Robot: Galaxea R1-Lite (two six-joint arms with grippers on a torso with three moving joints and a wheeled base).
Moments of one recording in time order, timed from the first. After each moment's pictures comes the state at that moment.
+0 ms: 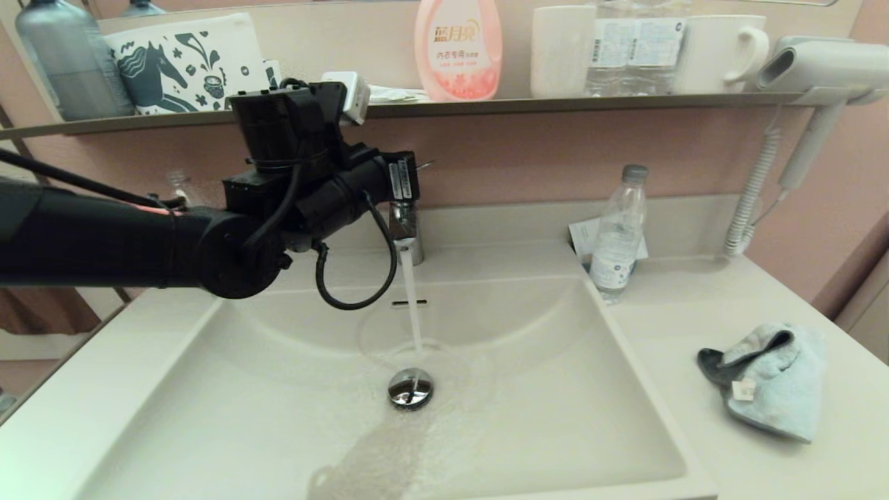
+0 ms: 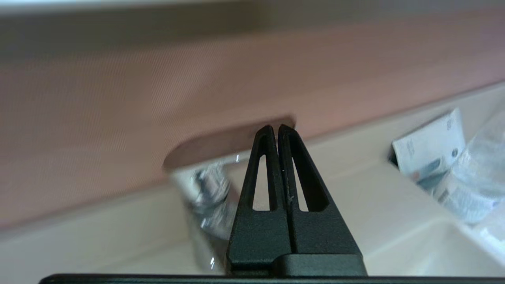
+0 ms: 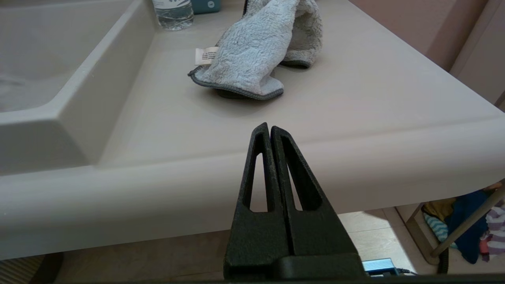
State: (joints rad) left arm -0.48 1.88 -1.36 -0.61 0.08 0.04; right arm 0.00 0.00 0.00 -0.01 -0.03 0.06
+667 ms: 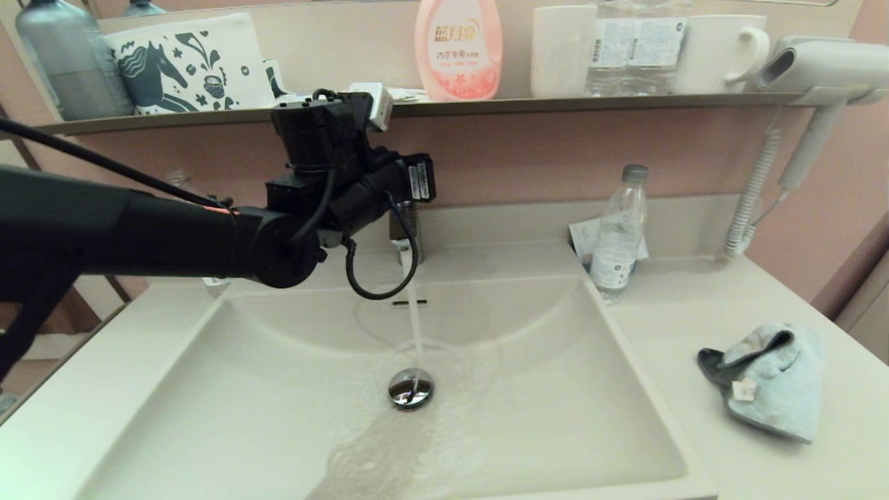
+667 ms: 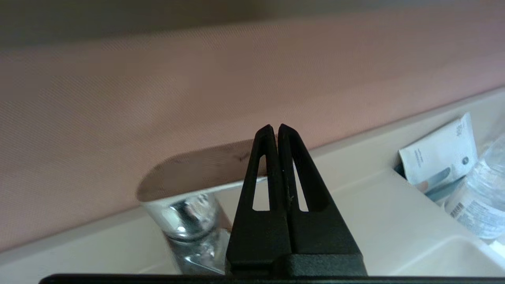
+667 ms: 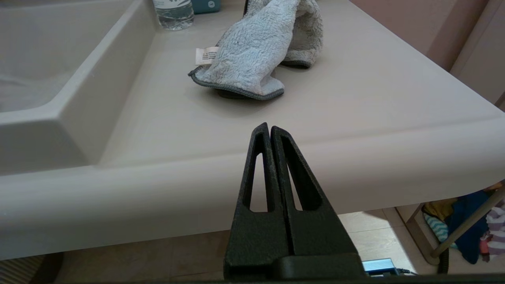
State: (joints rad) left arm -0.48 1.99 -1.46 -0.61 0.06 0.05; right arm 0.00 0.00 0.00 -0.01 -0.03 0.06
